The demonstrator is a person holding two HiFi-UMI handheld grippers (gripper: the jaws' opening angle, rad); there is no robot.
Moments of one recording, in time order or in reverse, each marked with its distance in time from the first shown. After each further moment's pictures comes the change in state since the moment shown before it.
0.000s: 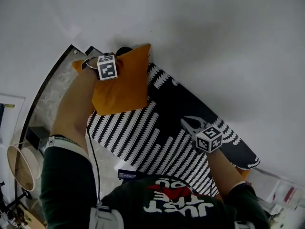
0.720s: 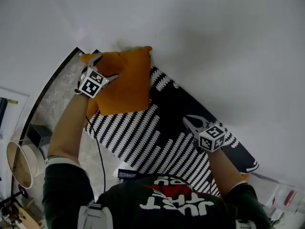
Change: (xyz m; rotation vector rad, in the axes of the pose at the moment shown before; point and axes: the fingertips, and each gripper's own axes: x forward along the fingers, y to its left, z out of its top) left arm -0.107 -0.002 -0.025 -0.523 -0.461 0.452; right arm -0.014 0.013 0.017 -0.028 -0.088 0.020
